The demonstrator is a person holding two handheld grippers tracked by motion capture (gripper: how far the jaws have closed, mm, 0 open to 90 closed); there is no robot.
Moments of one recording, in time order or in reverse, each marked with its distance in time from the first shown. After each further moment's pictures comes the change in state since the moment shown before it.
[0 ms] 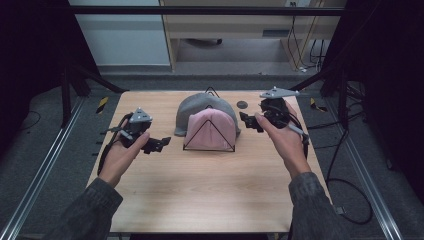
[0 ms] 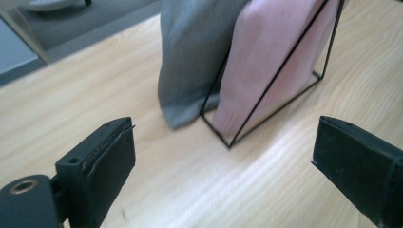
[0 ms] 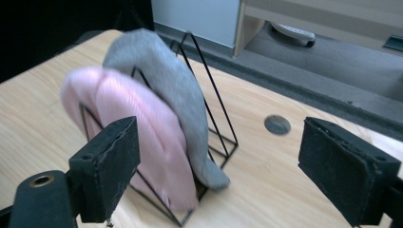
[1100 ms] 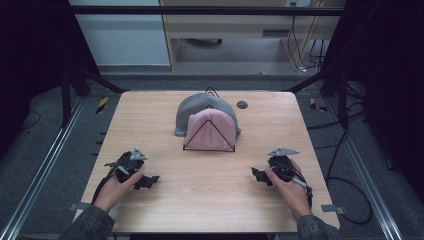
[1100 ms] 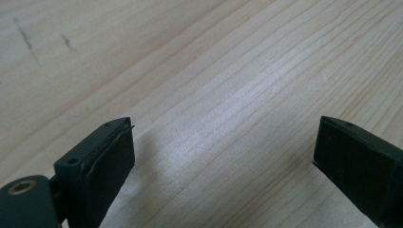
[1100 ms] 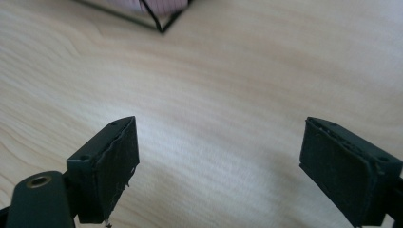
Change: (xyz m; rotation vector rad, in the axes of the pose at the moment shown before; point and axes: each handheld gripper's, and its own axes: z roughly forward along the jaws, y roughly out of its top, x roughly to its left) left arm 0.002 -0.126 0.040 0.256 -0.020 -0.037; right arm -0.003 -0.185 0.019 0.250 -0.003 0.125
